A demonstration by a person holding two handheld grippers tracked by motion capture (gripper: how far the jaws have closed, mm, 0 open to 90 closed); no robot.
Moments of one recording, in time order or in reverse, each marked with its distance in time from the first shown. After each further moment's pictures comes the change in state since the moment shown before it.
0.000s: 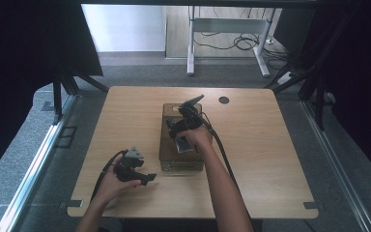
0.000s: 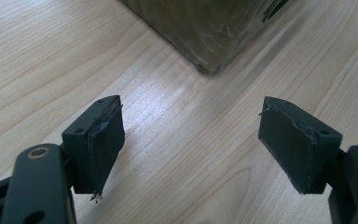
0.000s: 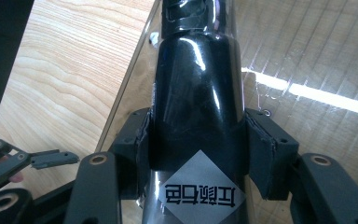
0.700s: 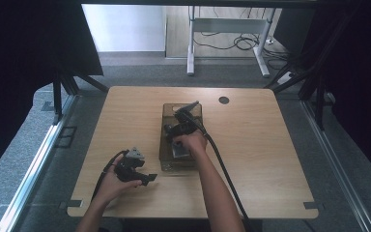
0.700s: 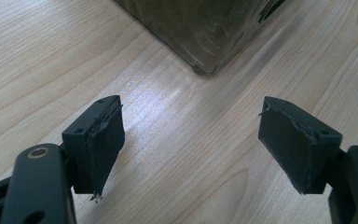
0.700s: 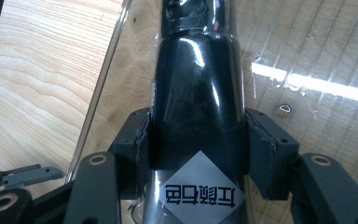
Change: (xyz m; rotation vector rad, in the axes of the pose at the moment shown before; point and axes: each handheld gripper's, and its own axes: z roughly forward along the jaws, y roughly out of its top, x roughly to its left) left arm -0.001 0.001 0.001 0.007 -0.005 0.013; right arm 0.002 -0.006 0.029 0.023 -0.025 0.038
